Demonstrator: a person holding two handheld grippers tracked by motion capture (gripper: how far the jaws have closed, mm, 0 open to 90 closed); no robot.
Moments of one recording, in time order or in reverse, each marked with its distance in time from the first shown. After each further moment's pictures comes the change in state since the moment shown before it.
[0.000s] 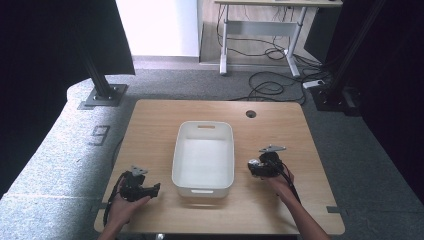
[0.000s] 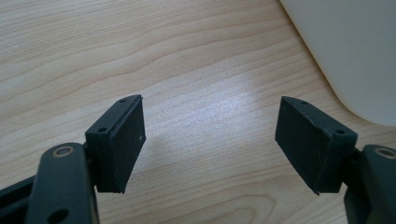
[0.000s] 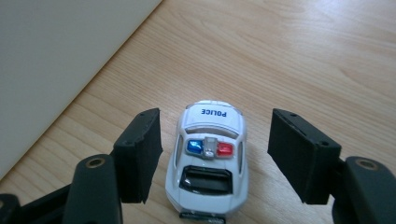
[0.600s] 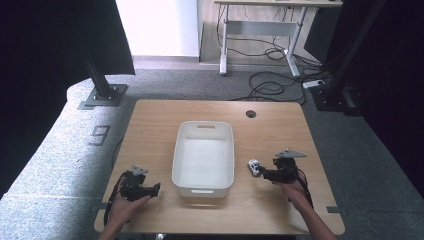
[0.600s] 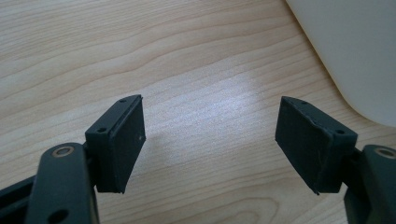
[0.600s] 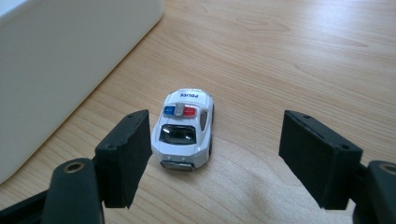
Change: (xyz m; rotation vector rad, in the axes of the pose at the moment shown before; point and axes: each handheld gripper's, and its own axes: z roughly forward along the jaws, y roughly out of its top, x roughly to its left) left arm 0.001 0.001 0.003 0.009 -0.001 -0.005; right arm -0.023 -0.021 -0.040 -0.110 0.042 0.043
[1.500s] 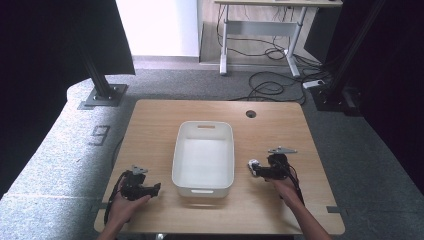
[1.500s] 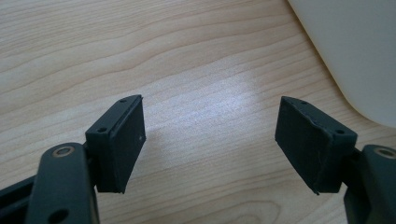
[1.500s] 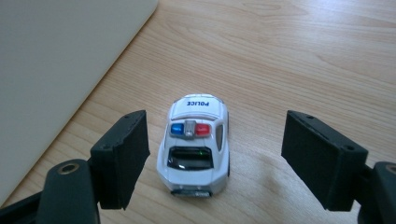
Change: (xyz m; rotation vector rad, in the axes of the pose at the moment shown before) left arm 0.003 0.000 0.003 0.005 -0.016 -0.007; right arm 0.009 0.007 0.023 0.048 -0.023 0.063
